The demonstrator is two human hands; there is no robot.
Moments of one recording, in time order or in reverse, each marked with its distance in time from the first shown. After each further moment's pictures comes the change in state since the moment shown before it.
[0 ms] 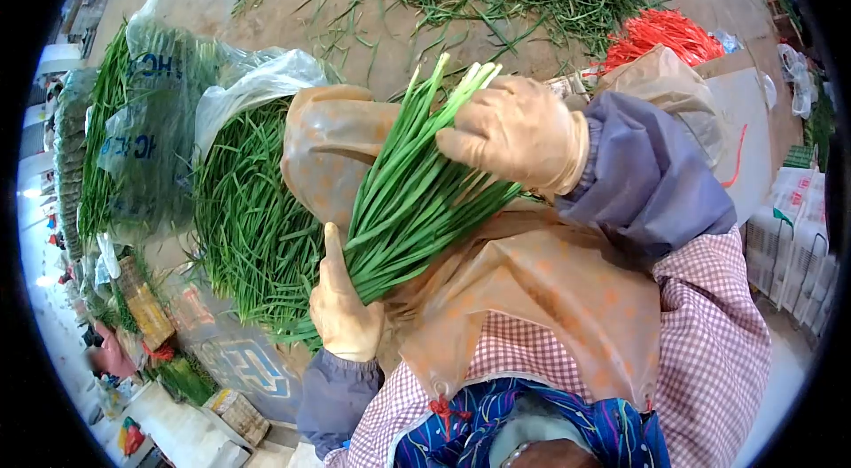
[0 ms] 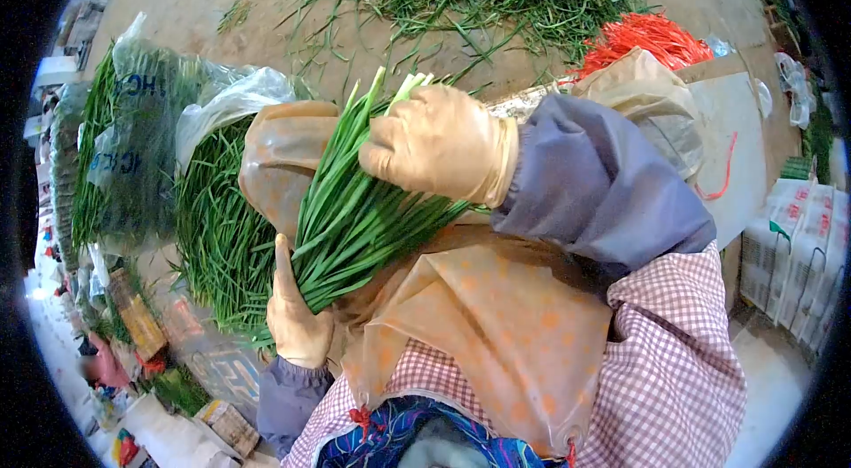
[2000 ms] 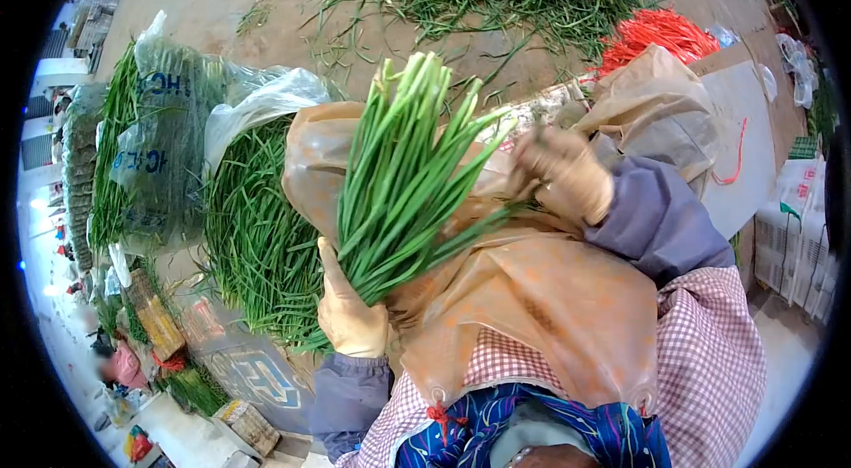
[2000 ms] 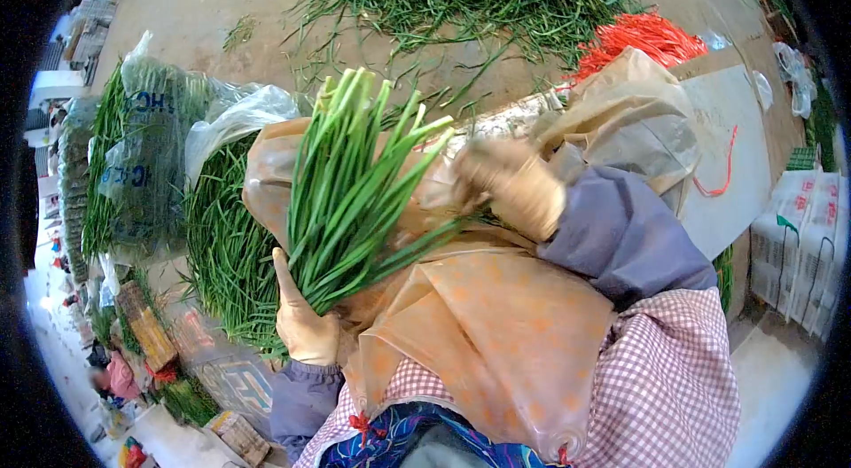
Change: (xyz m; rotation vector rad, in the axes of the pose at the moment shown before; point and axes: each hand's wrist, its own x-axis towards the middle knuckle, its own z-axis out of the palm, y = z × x) left_hand -0.006 0.001 0.012 0.049 0.013 -0.223; right_hand -0.094 -0.035 0.015 1.572 0.283 1.191
